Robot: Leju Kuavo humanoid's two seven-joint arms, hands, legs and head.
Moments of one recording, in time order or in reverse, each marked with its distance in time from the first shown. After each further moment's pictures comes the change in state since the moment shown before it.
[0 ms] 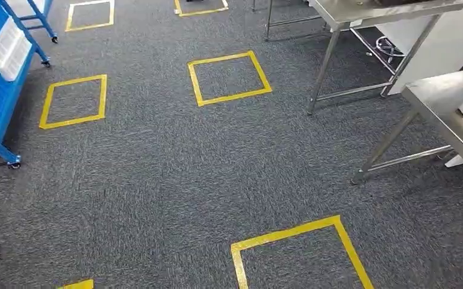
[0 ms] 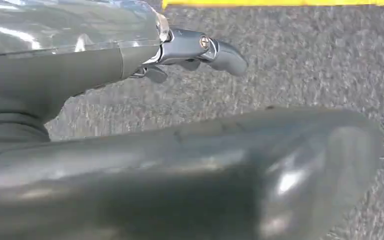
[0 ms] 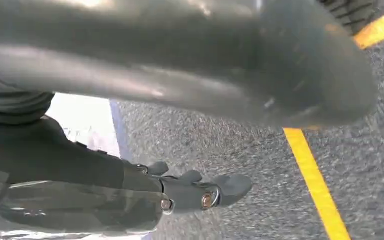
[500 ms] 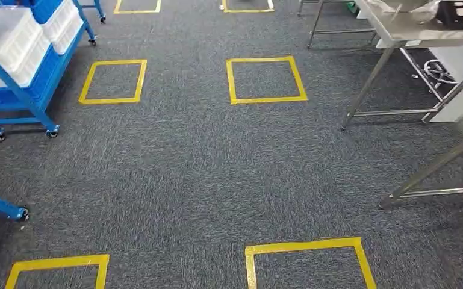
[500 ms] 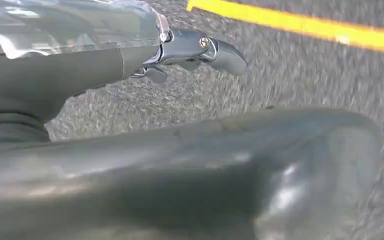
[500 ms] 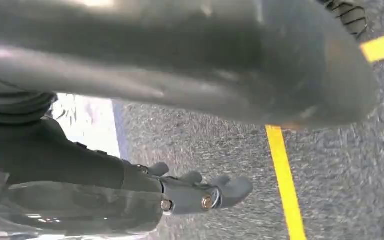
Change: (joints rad) left arm 0.002 0.002 0.002 0.001 0.020 0.003 -0.009; right arm -0.007 0.000 -0.001 0.002 0.029 0.005 0.004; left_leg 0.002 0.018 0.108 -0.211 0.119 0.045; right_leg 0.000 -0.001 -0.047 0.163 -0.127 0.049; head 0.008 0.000
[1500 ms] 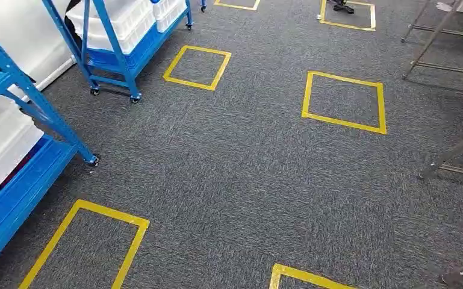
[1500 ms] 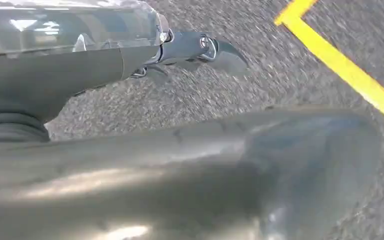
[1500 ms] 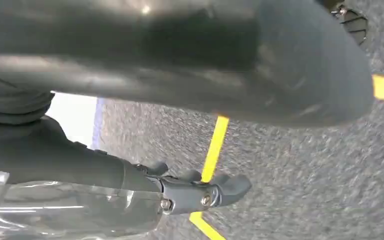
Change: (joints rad) left arm -0.004 0.031 0.053 0.003 0.051 0.011 0.040; right arm -0.004 0.005 0.075 0.003 0.126 0.017 -0.016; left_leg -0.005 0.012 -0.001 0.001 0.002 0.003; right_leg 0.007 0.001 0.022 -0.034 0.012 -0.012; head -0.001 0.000
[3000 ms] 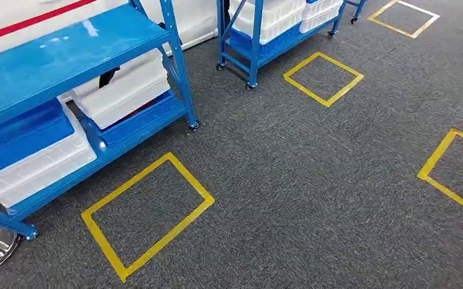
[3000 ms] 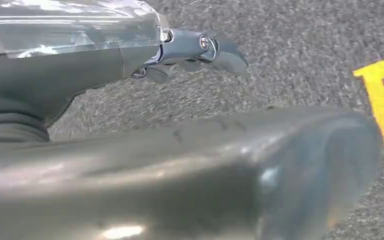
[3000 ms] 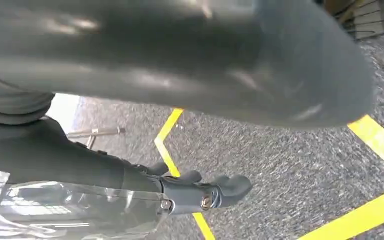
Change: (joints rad) left arm 0.009 -0.103 -0.044 0.001 -0.070 0.080 -0.079; right arm 0.034 -0.016 -0.050 0.005 -0.049 0.018 0.006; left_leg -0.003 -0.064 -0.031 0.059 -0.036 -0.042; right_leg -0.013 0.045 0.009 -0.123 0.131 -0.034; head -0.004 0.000
